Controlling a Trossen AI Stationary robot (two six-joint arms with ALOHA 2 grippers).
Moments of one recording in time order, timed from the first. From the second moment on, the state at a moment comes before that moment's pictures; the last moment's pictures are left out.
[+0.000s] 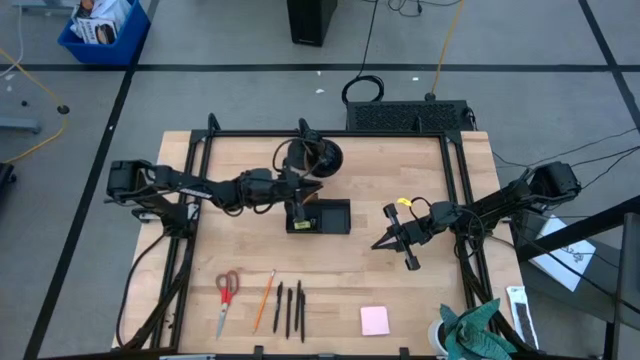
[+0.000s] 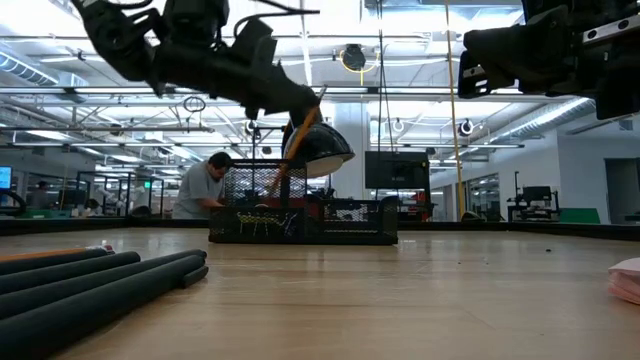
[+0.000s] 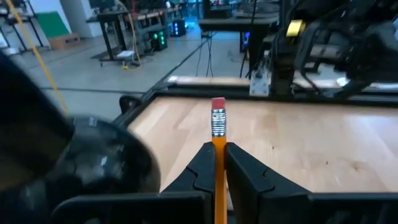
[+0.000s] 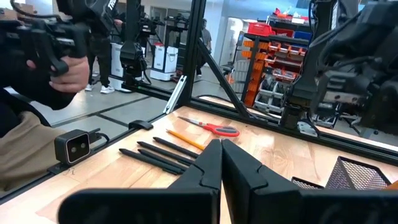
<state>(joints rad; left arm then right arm) 0.14 1.52 0.64 0.74 -0.09 0.04 0.18 1.23 0.16 1.10 -0.21 -0.14</state>
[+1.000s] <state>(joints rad) 0.15 1.52 0.49 0.81 -0.08 0.04 0.18 1.23 0.16 1.10 -0.21 -0.17</state>
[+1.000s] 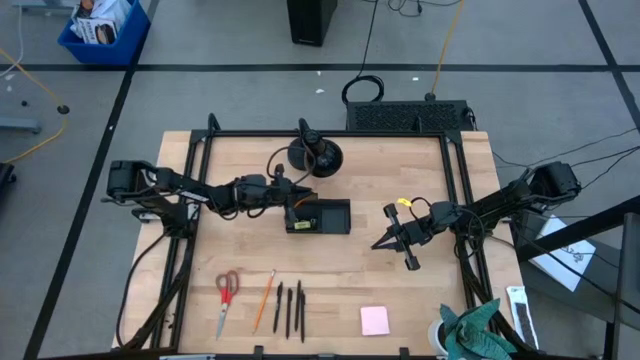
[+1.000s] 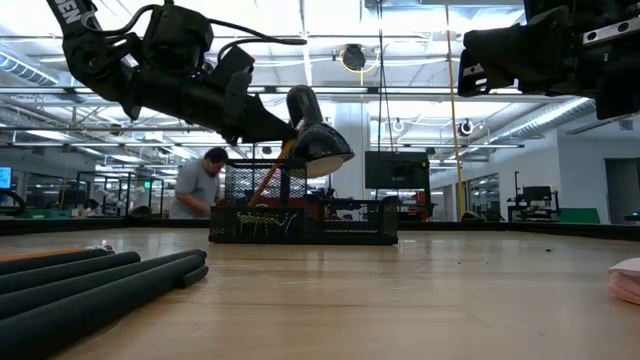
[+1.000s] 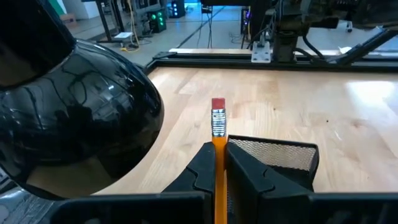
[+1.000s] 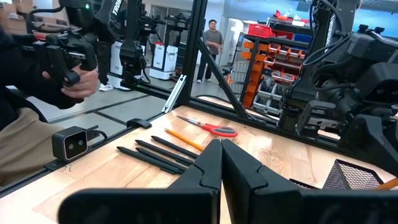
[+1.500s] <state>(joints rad) 0.15 1.52 0.50 0.76 -0.08 0.07 0.18 1.23 0.16 1.10 -0.21 -0.17</state>
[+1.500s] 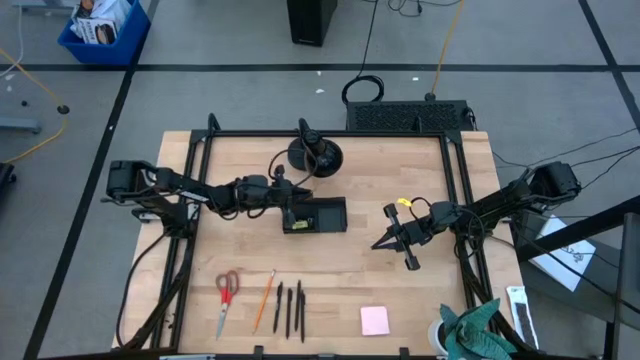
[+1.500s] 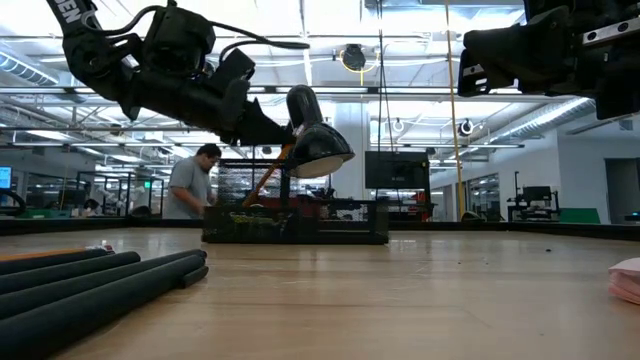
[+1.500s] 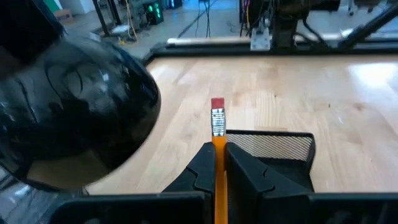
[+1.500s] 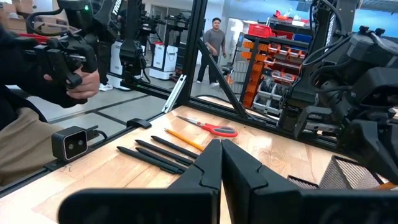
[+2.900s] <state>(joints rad) -0.17 1.48 0.73 0.10 -0.14 -0.17 0.18 1.23 0.16 1.05 -0.20 -0.17</state>
